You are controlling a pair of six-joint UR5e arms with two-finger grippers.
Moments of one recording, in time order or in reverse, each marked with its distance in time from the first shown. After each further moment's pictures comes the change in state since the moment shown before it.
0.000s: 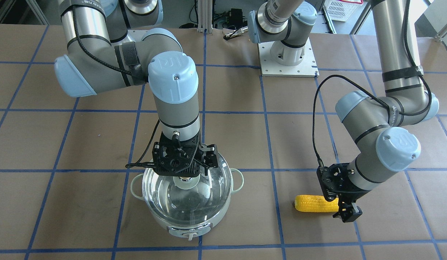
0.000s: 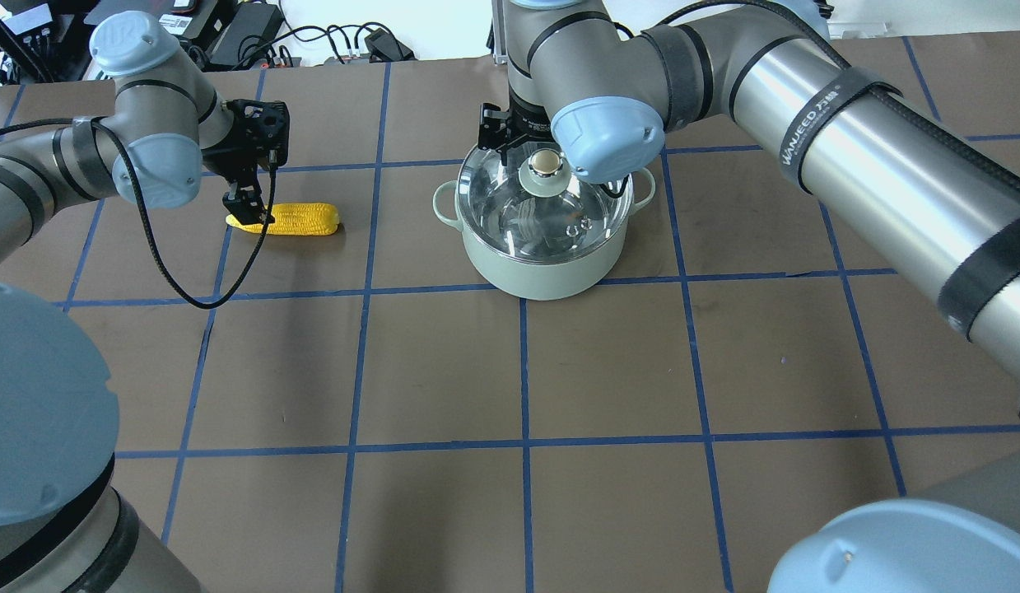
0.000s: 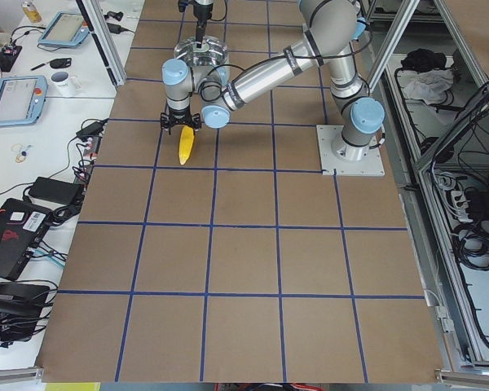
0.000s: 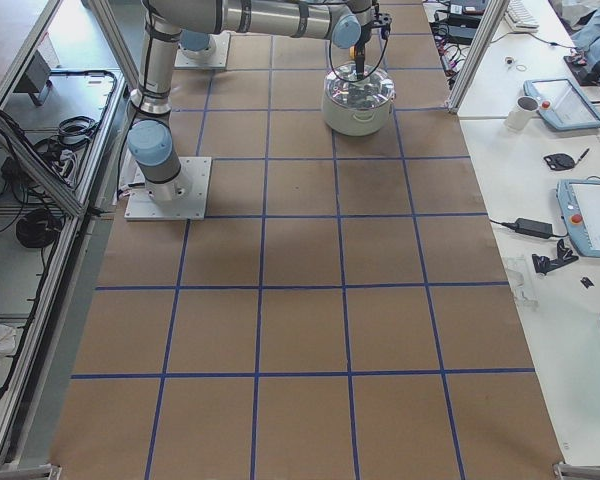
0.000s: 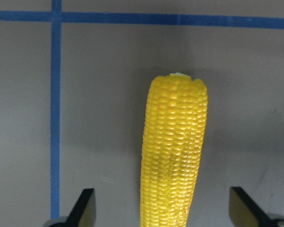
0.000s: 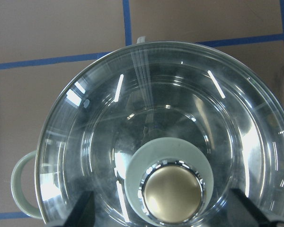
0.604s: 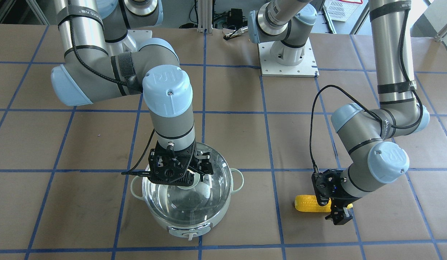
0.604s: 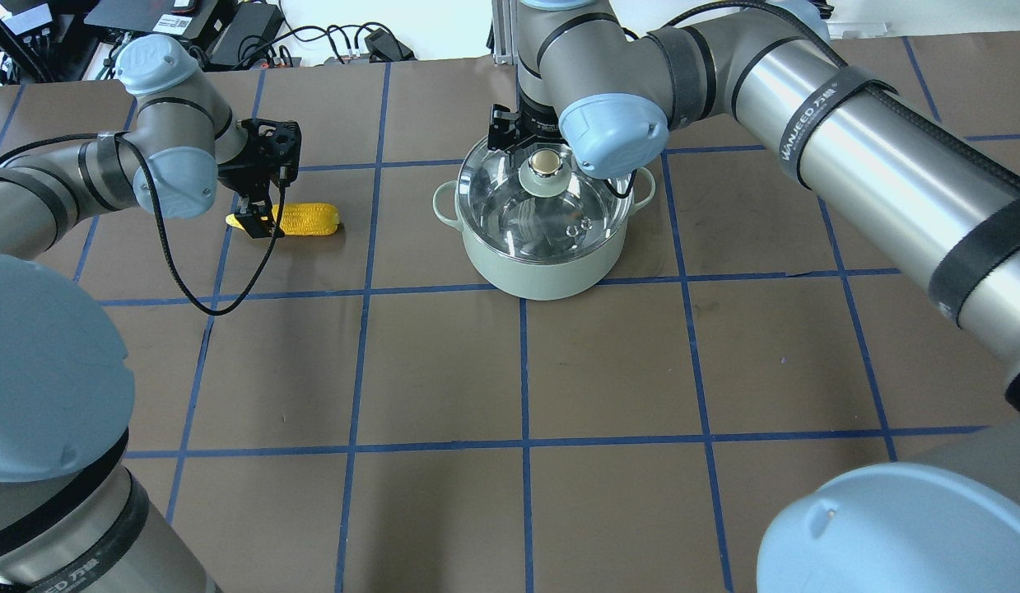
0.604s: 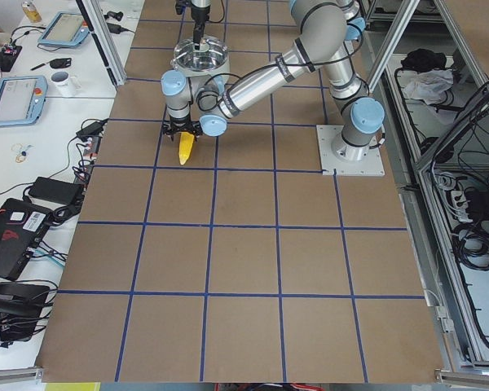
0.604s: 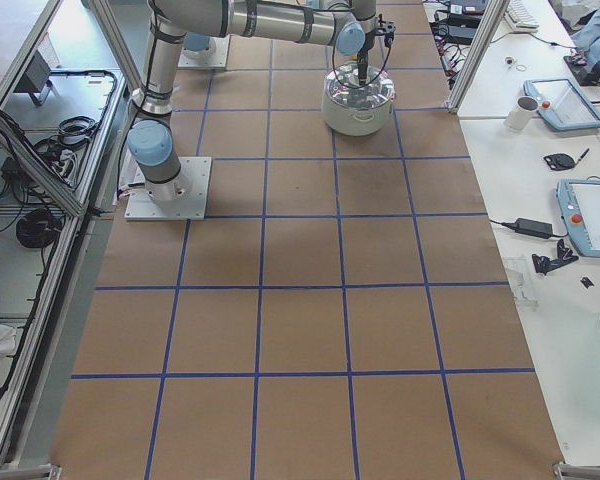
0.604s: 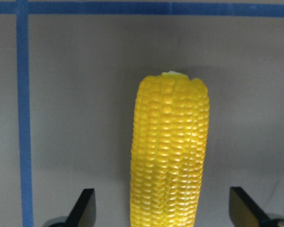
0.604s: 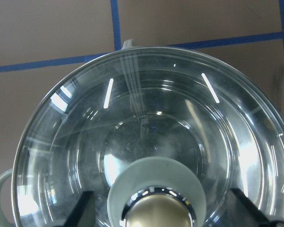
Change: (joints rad) left arm 0.000 -0.059 -0.001 0.012 -0.004 0.030; right arm -0.019 0.026 -0.007 0.002 0.007 0.003
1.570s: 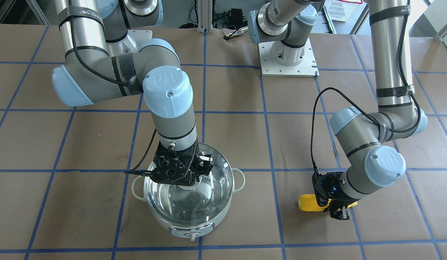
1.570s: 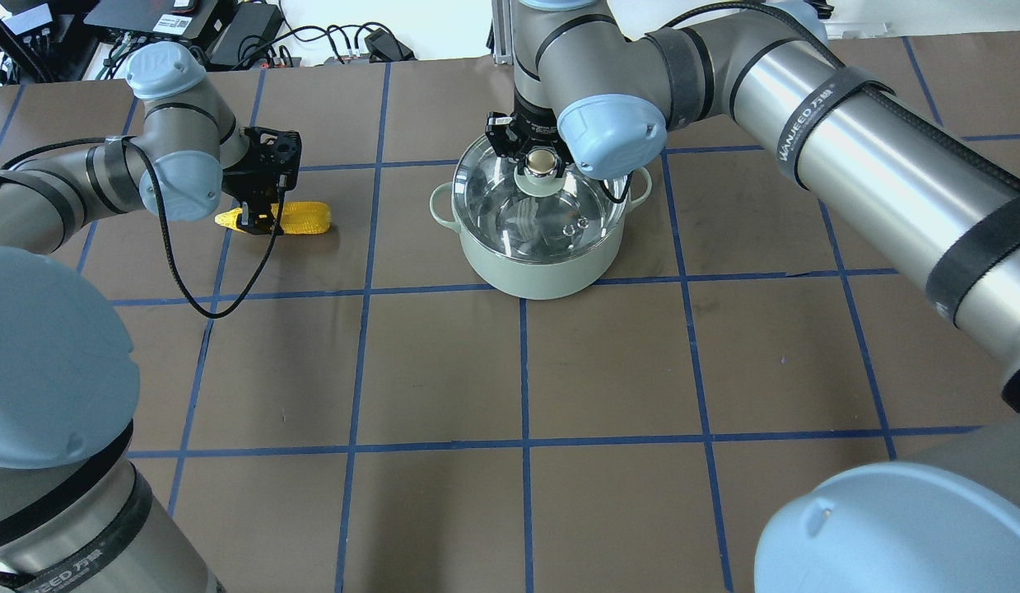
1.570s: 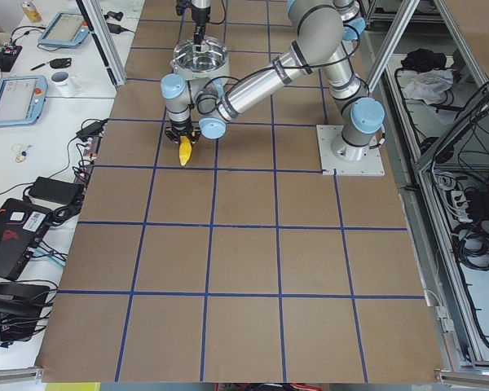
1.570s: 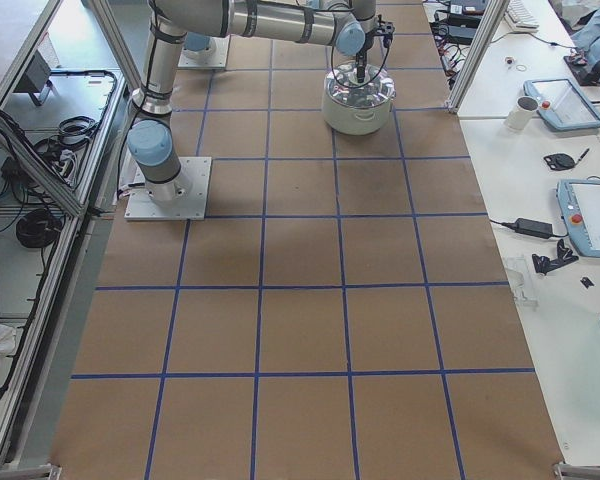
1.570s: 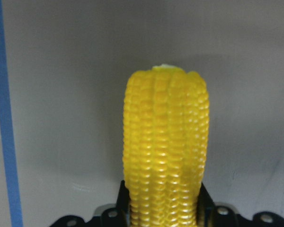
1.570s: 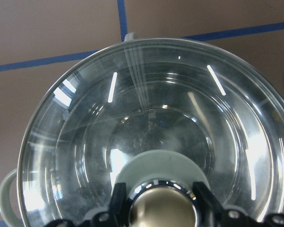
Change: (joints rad) left arm 0.000 -0.017 0.003 -0.001 0.054 0.019; right arm 0.002 0.004 -0.001 0.005 0.033 0.024
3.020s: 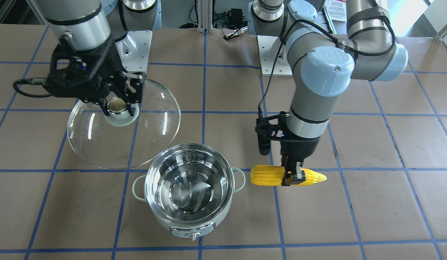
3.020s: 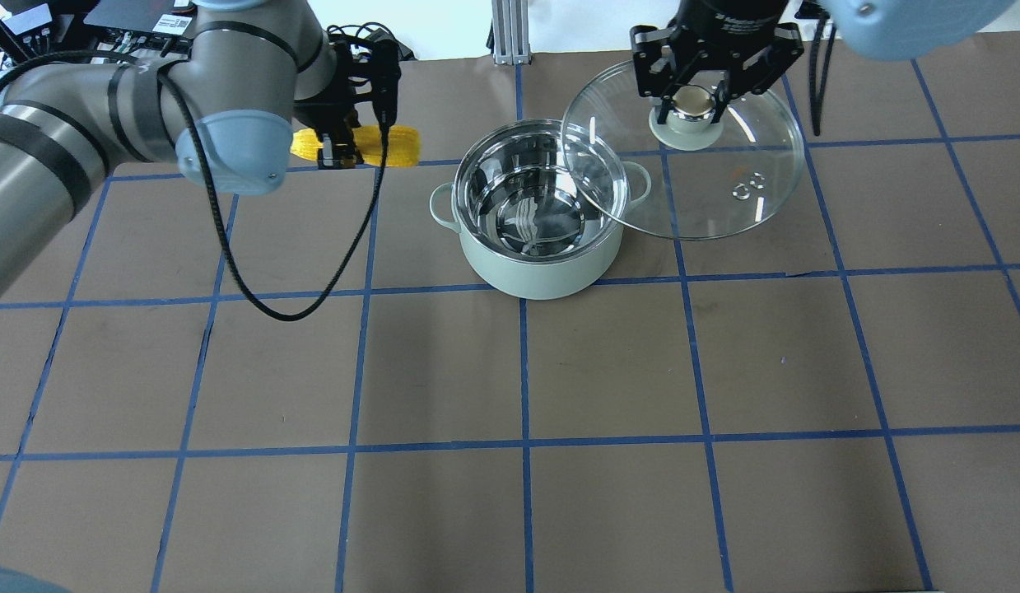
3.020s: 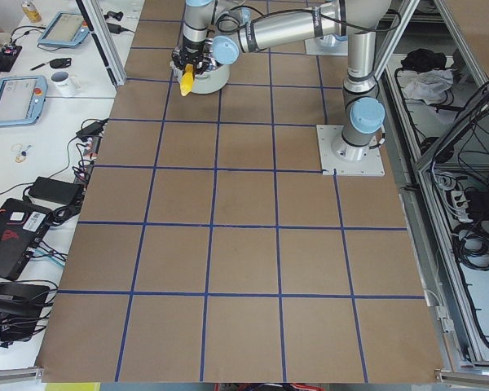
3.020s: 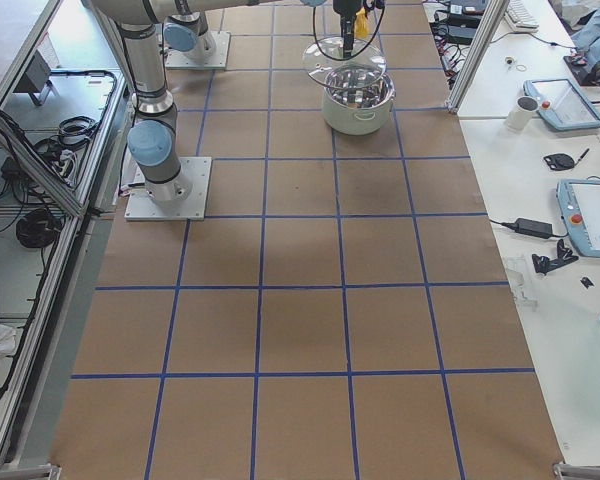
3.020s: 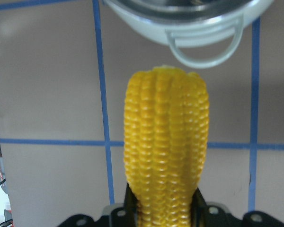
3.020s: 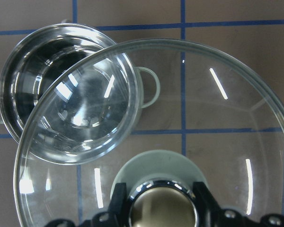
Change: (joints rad) left arm -0.287 0.285 0.013 -0.063 0.030 -0.229; right arm -0.185 -0.342 -0.032 0.417 0.007 -0.286
